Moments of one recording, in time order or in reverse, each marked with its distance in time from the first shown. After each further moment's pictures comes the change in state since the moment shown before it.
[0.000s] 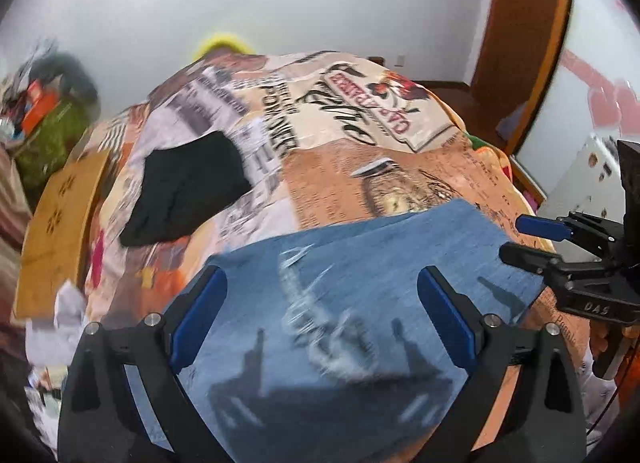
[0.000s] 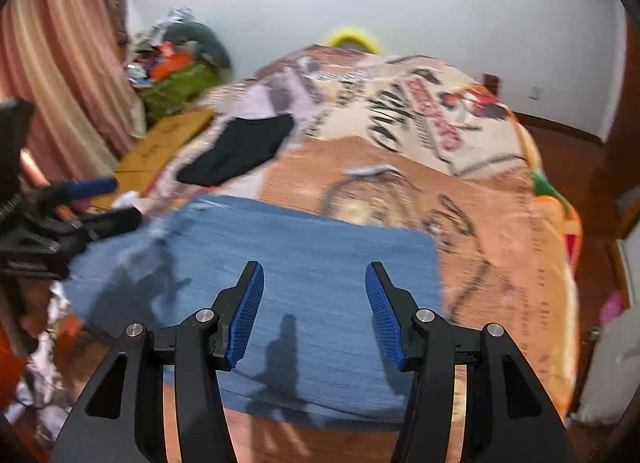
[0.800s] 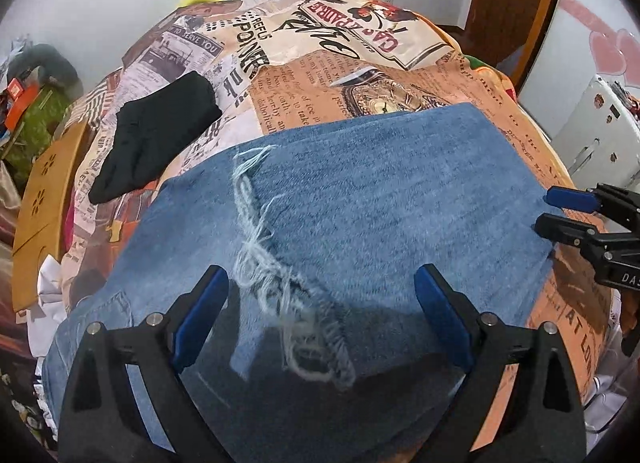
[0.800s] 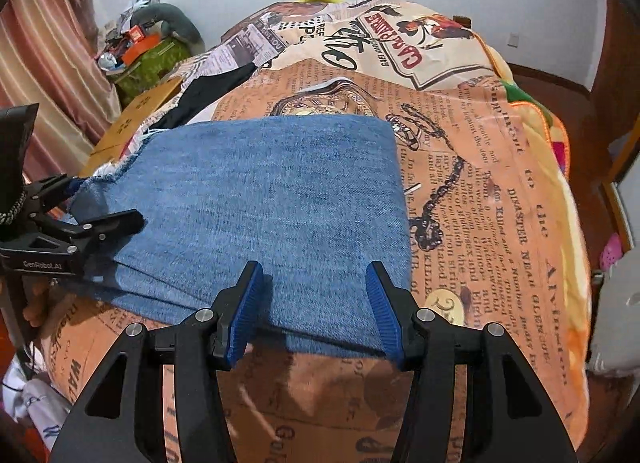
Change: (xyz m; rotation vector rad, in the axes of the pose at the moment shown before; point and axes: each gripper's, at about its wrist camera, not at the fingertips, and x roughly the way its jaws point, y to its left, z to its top) left arm 0.045 -0.018 -0.058 0.054 0.180 0.011; right arm 0.004 -0.021 -0.060 0.077 0.110 -0.019
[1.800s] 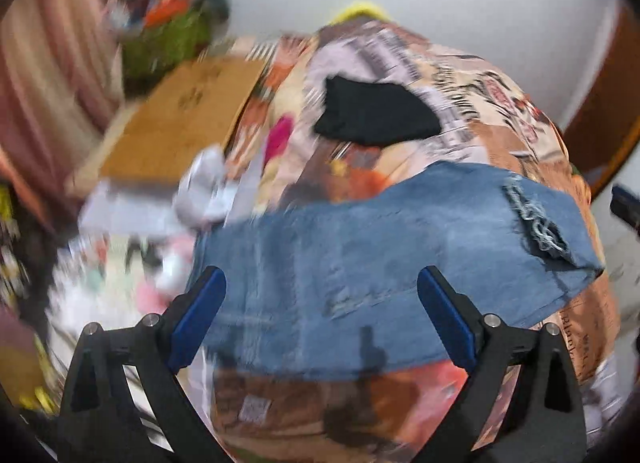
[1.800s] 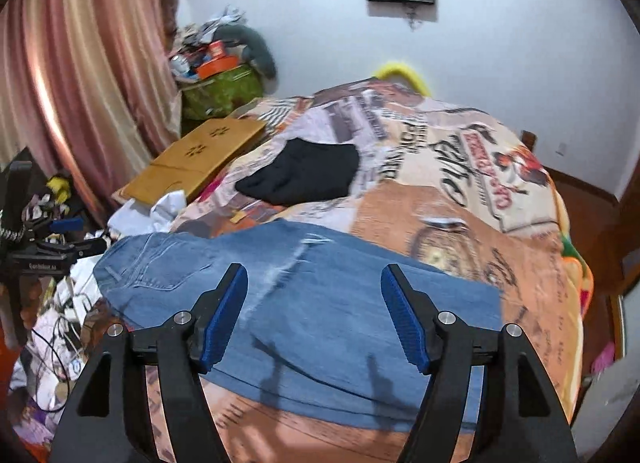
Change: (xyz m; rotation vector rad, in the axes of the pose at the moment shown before) left arm -0.129 0.227 -0.135 -0.494 -0.081 0.164; right arm -0.030 0.159 0.066 -0.272 -0.193 0.075
